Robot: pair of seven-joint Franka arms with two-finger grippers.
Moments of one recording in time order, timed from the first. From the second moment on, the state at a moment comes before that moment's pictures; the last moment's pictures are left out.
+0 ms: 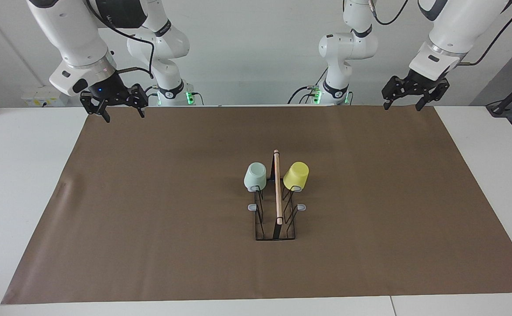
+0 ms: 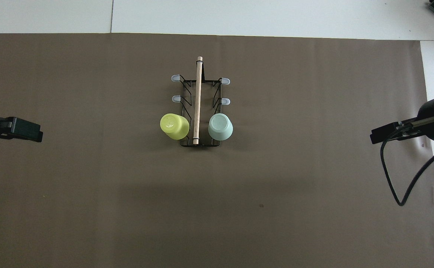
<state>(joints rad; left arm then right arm) -0.06 -0.09 -0.02 -1.65 -0.04 1.53 0.02 0.06 -0.04 -0.02 -1.64 0.01 1.53 -0.11</state>
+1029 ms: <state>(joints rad) -0.05 -0.09 -0.02 -1.65 -0.05 1.49 0.01 0.06 -0.04 -0.02 -1.64 0.01 1.53 -0.11</state>
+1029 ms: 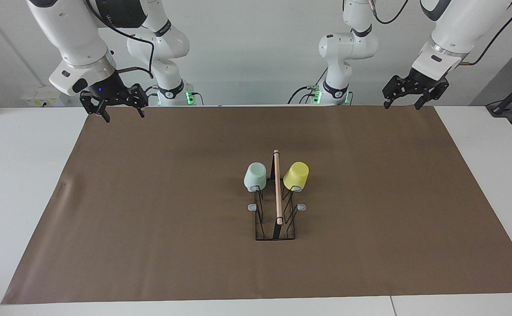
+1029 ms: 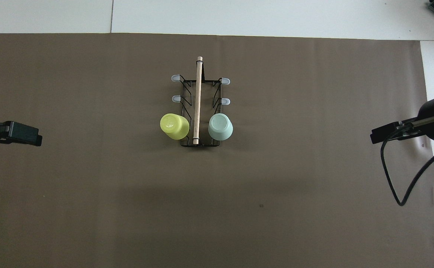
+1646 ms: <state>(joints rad) 0.00 -0.09 -0.04 -1.65 -0.05 1.49 0.01 0.06 -0.04 -0.02 -1.64 0.01 1.53 -0.11</state>
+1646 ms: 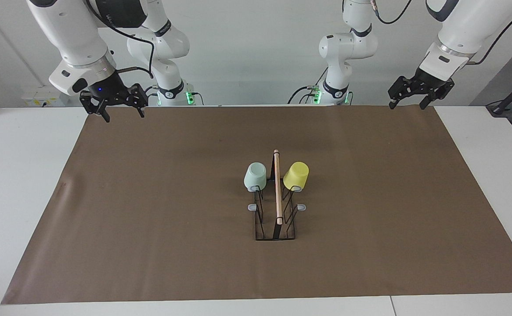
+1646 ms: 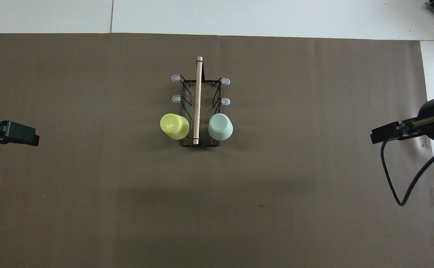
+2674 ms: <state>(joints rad) 0.01 -0.09 -0.06 -1.65 -0.04 1.50 0.01 0.06 -0.04 -0.02 -1.64 0.01 1.53 -0.11</state>
